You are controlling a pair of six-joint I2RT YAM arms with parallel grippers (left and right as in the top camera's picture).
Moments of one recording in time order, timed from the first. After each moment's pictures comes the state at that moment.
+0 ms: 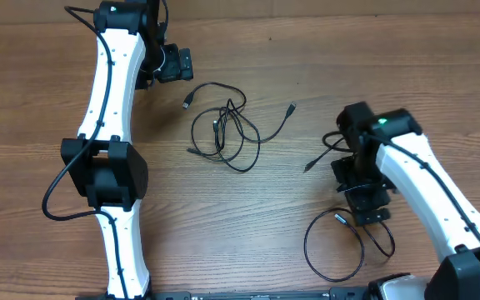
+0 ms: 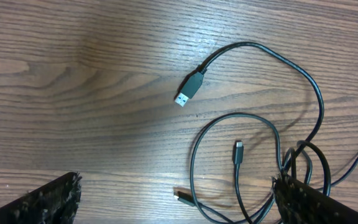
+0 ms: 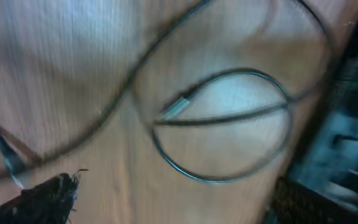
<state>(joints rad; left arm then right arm) -0.09 2.32 2.38 -1.44 0.09 -0.26 0.26 1.53 1.15 -1.39 0.01 1.62</state>
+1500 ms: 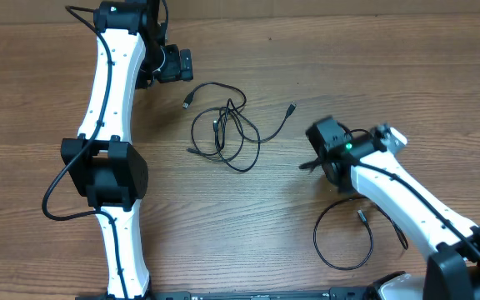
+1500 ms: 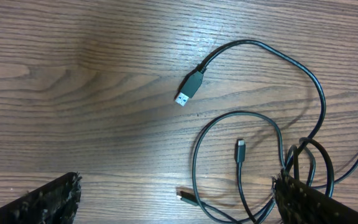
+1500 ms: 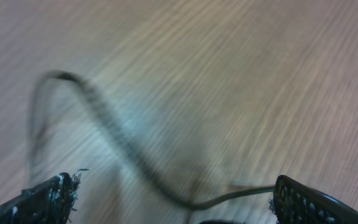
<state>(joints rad) -0.09 2.32 2.38 -1.44 0.09 -0.23 0.43 1.53 1.04 -1.02 0.67 1.26</state>
